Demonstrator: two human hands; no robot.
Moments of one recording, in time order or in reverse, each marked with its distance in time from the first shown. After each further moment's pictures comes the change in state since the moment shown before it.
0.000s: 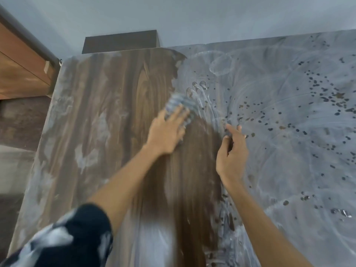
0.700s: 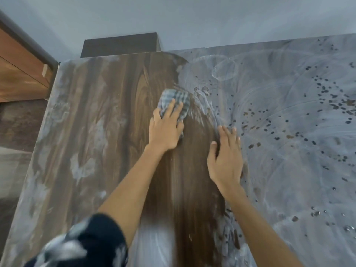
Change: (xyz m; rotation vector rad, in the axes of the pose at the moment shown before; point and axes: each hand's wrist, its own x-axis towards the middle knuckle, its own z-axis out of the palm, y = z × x) left_hand 0.031 -0.008 0.007 -0.177 0.037 -0.218; right_hand 0.015 -0.005 0.019 -0.471 -0.140 -0.135
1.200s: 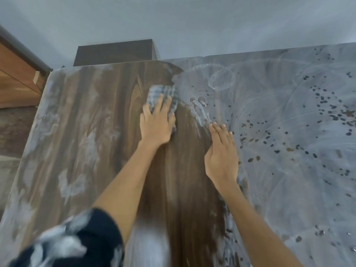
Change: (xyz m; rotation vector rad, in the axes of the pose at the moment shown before) left_hand 0.048 -0.009 -0.008 0.011 0.084 -0.084; right_hand 0.042 -0.004 0.013 -0.109 -0.046 -0.101
